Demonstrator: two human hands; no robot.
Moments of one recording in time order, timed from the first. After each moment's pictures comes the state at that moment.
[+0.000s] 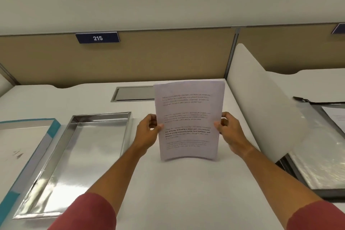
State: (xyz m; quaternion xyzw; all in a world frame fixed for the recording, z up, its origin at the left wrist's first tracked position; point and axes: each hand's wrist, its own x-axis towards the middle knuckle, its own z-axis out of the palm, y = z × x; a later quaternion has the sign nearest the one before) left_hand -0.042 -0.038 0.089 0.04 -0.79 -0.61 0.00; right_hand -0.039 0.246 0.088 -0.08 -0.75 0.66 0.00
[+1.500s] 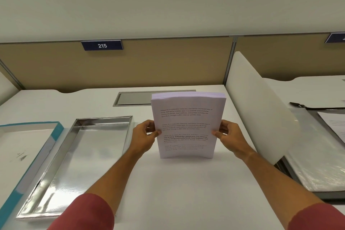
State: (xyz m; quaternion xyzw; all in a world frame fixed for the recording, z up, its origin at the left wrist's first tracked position) left_hand -0.030 -0.045 0.098 0.04 -0.84 -0.54 0.04; right_hand -0.026 0.254 0.094 -0.02 -0.80 0.60 0.01
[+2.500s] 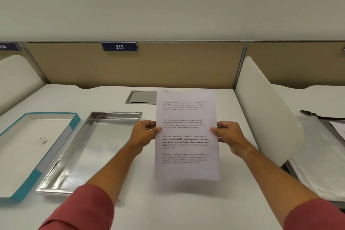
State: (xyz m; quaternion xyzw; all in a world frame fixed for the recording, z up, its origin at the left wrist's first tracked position) left_hand -0.007 -0.061 0.107 0.11 -0.76 -0.64 0.00; right_hand -0.026 0.242 0.109 -0.07 -0.73 0.67 -0.07
